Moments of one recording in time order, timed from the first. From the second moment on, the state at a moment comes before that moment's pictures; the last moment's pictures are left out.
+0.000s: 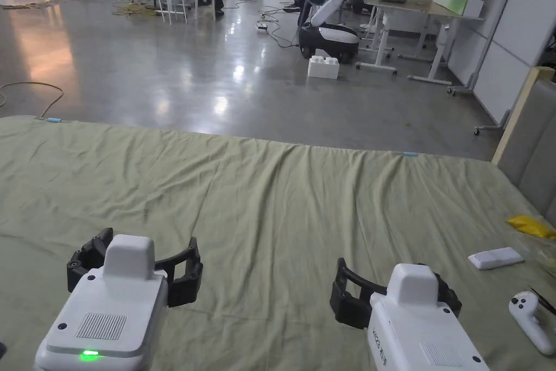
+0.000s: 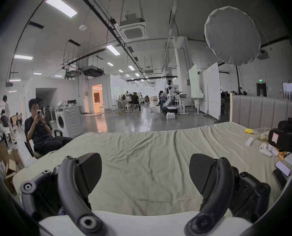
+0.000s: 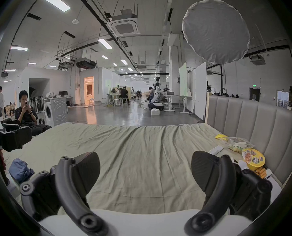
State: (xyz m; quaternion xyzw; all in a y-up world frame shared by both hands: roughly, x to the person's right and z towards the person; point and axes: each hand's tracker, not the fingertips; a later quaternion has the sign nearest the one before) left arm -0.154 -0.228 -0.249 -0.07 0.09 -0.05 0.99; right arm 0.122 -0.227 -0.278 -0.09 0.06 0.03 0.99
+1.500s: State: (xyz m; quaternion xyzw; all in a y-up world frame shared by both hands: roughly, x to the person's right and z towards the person) left arm -0.174 -0.228 -0.250 -0.10 0.09 0.03 0.99; right arm 0.111 -0.202 -0.296 -0.20 0.03 -0.02 0.98
